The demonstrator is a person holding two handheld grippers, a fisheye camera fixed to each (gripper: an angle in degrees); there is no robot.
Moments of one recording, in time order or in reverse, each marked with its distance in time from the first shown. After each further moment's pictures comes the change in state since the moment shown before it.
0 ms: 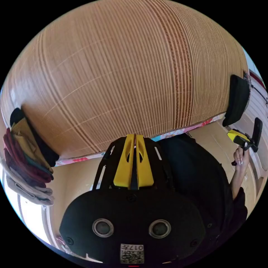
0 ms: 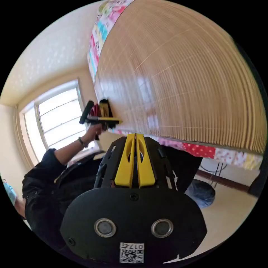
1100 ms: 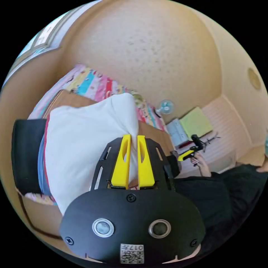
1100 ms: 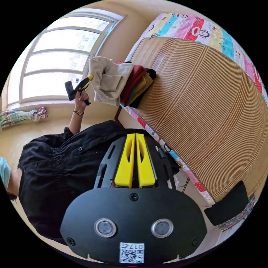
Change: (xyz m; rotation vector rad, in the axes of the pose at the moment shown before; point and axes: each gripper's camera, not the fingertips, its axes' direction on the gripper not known) left arm -0.358 0.496 -0.044 1.340 0.599 0.176; right arm -0.310 0.000 0.300 0.063 0.399 -0.465
